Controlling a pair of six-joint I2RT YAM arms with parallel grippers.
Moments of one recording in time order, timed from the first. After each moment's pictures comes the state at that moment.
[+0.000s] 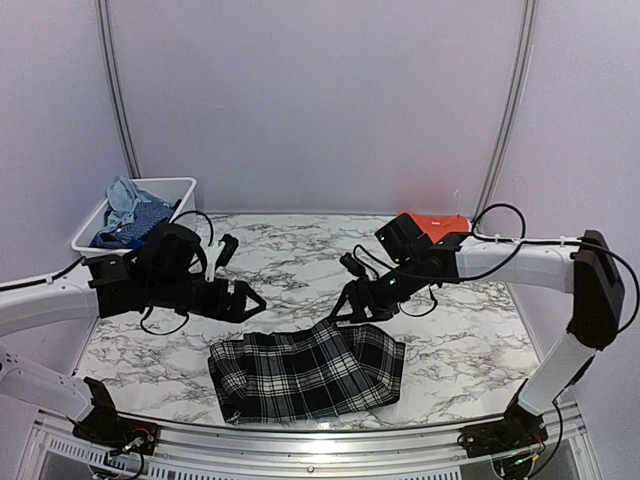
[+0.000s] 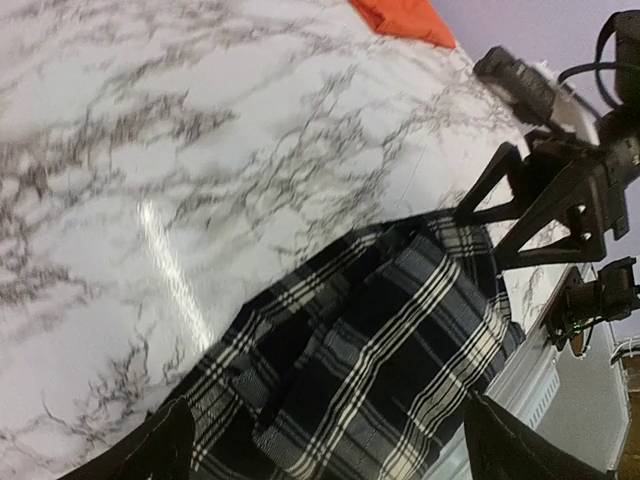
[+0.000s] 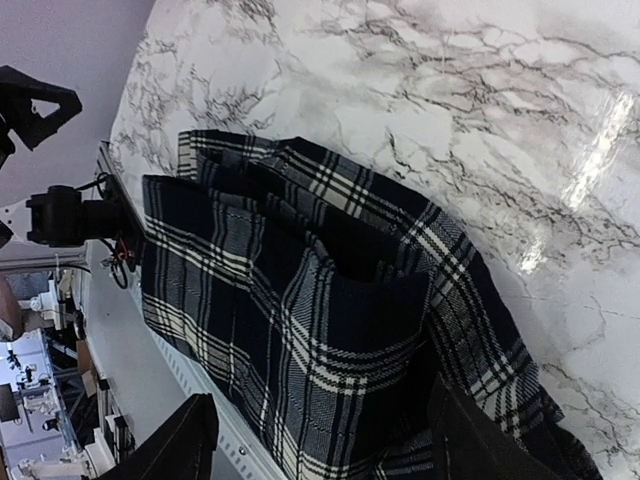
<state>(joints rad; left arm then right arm) -0.83 1.18 0.88 -0.37 0.12 -0.47 0.73 1.61 1.12 -0.46 -0.60 0.46</state>
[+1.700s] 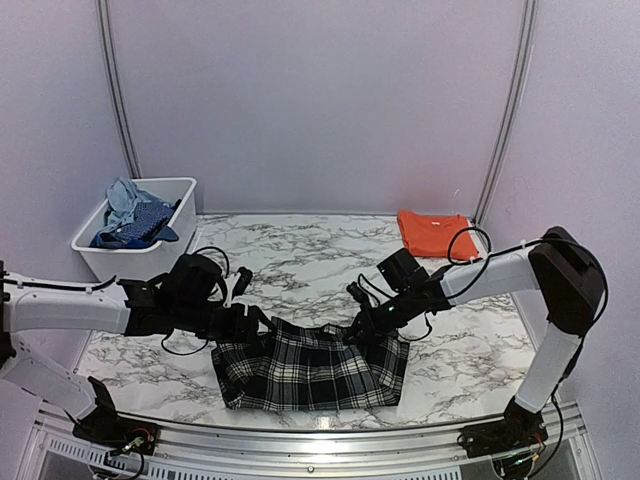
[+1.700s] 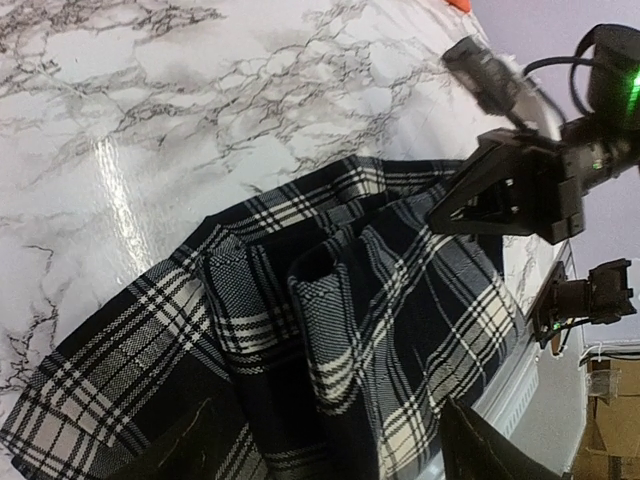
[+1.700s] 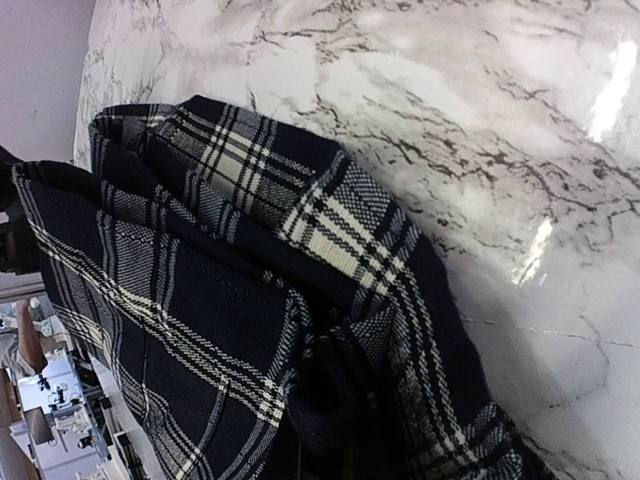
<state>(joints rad) -0.86 1.31 0.69 -0.11 0.23 -0.69 0.68 1.77 0.93 -0.17 -0.63 0.53</state>
